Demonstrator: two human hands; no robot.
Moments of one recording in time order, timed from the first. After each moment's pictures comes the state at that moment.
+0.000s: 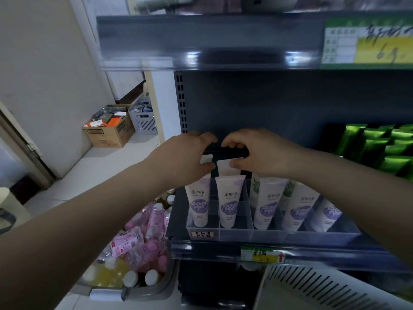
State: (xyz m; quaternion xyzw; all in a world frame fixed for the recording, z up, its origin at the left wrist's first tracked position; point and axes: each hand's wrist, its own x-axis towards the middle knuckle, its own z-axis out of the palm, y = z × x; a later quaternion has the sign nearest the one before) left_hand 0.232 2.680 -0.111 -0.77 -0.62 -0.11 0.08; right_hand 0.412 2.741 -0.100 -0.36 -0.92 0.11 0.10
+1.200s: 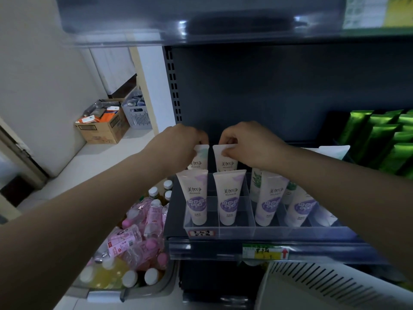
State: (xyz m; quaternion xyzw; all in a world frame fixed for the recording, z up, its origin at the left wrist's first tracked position) left_hand 0.218 2.714 -0.129 -0.76 -0.64 -0.07 0.05; right_hand 0.394 2.767 -0.129 -0.41 -0.89 0.14 0.15
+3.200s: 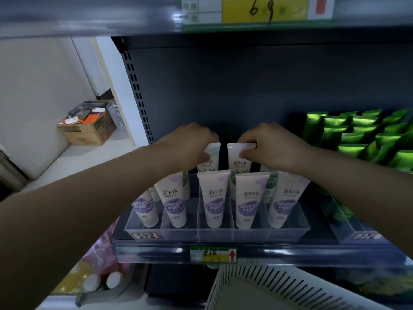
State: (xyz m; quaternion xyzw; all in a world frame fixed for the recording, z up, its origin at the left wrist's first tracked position) left_hand 0.332 2.749 -0.124 -0.81 -0.58 -0.05 0.00; right_hand 0.524 2.791 -0.130 -0.42 -0.88 0.14 0.14
